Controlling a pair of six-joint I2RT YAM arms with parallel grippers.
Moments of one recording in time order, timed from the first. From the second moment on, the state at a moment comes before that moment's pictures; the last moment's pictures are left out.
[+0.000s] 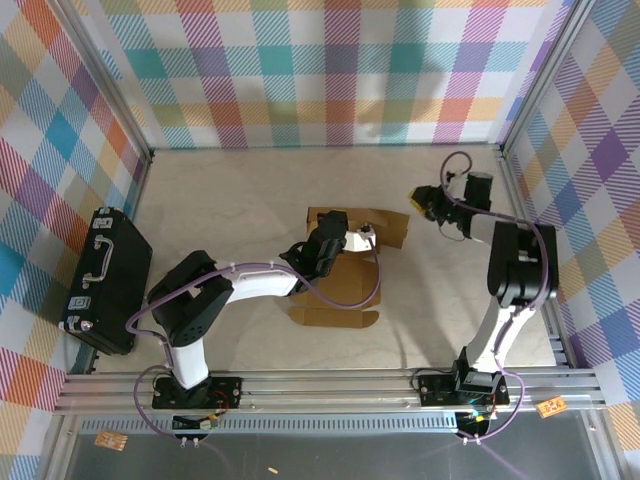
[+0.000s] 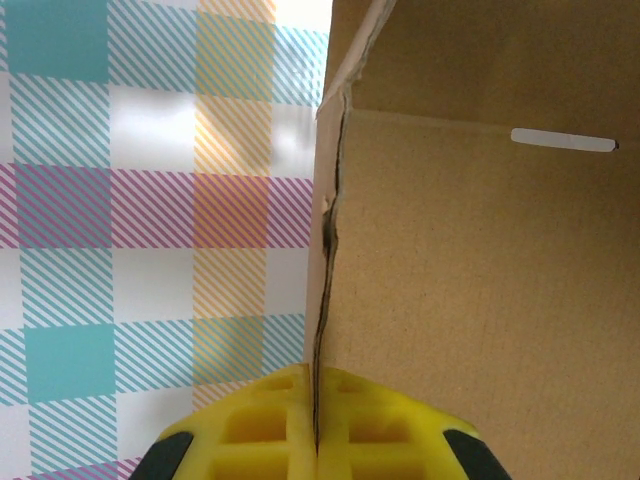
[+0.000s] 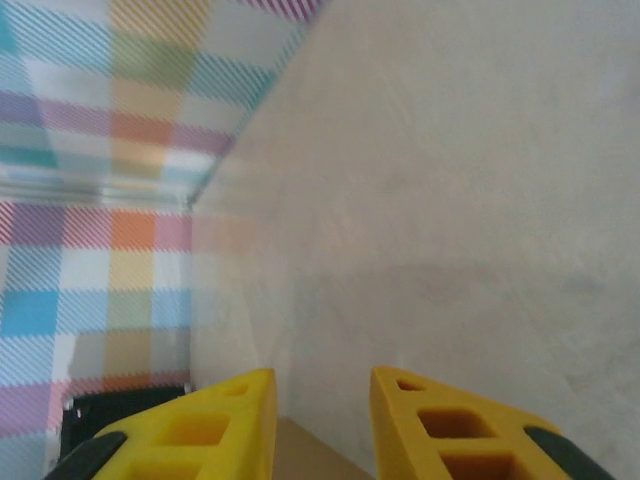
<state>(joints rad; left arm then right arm) -0.88 1.82 1.03 0.47 -0.55 1.23 -0.07 1.92 1.08 0.20 -0.88 0.76</state>
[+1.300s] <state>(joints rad) -0.91 1.78 1.03 0.37 -0.50 1.10 0.21 1.45 0.57 0.12 -0.88 0.38</state>
